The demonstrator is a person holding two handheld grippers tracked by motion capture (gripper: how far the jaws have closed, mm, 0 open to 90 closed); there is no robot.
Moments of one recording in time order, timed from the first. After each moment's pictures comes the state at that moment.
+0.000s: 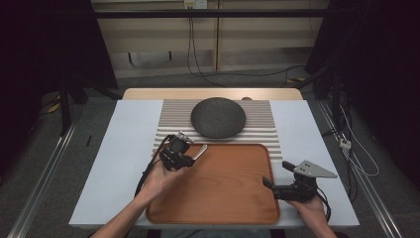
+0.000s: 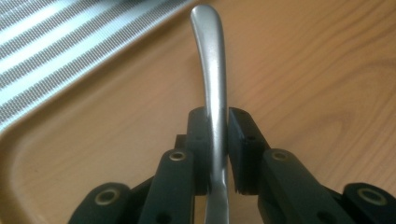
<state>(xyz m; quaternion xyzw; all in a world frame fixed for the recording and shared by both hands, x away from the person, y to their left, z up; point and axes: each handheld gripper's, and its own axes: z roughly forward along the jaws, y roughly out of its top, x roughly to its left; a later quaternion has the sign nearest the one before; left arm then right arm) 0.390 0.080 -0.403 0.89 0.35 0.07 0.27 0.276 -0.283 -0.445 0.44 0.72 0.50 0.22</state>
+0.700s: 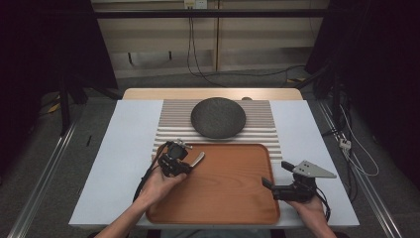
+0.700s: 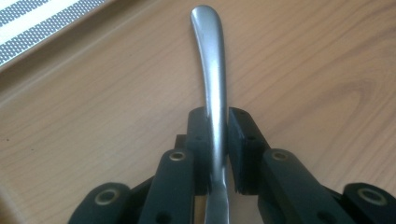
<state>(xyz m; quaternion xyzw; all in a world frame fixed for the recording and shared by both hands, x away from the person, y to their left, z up) 0.384 0.086 -0.422 0.90 0.37 0.05 0.25 0.276 -0.281 -0.445 0.44 0.72 0.49 0.22</state>
